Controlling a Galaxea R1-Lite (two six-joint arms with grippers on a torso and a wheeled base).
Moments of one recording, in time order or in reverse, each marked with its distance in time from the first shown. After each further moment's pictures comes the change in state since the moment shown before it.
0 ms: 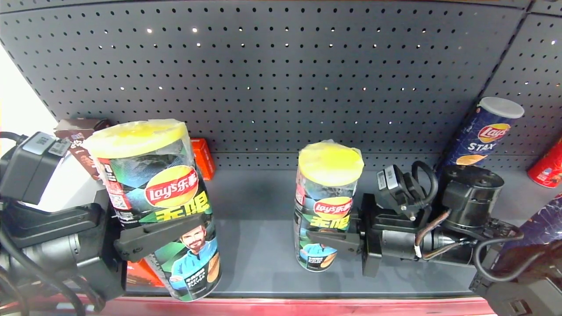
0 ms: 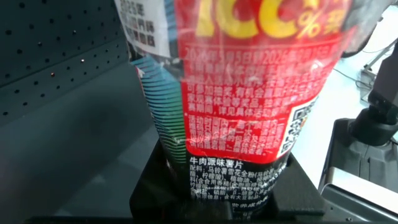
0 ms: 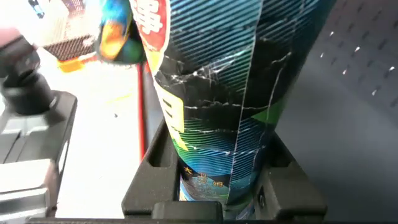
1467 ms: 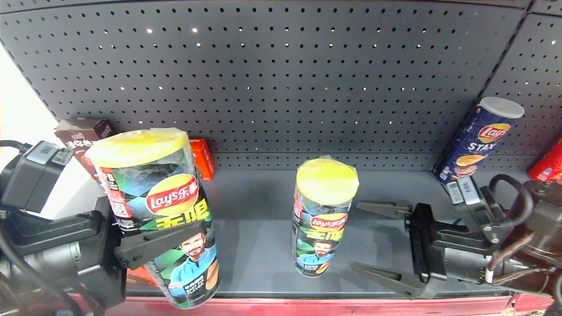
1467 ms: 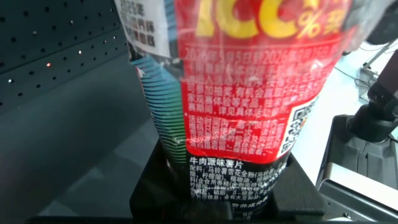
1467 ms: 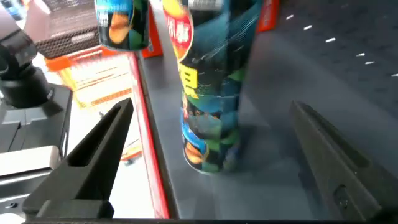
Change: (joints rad) left arm 0.003 -0.003 0.025 0.000 -0.001 0.001; right arm -0.102 -0.208 0.248 -0.077 -0.009 0.006
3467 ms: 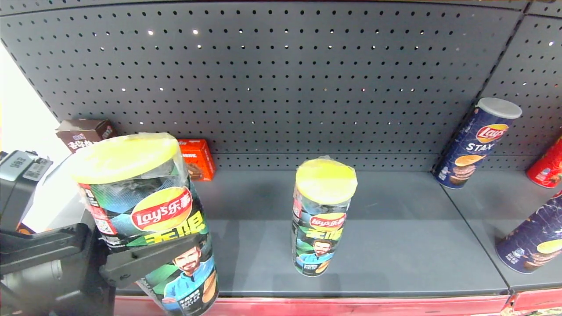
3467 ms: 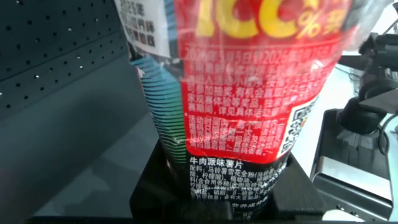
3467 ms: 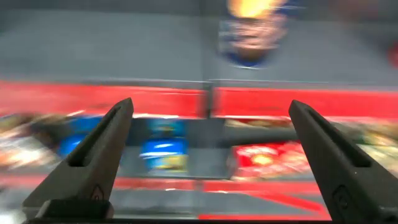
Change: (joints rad) left arm -0.034 -0.058 0.033 0.001 -0.004 0.022; right arm -0.583 -1.473 0.350 1.201 -0.591 0.134
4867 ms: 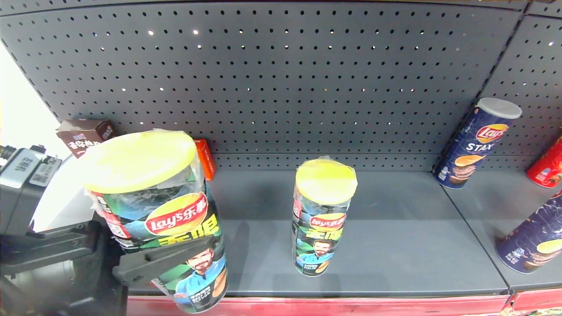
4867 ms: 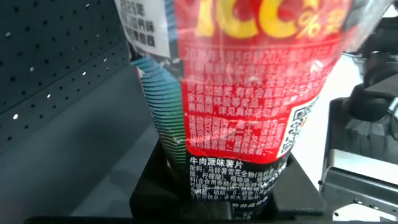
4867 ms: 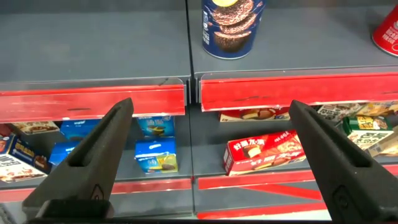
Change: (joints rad) left arm -0.058 0.035 -0.038 0.000 0.000 0.106; right arm 0.014 -0.026 0.028 0.000 -0.167 0.040
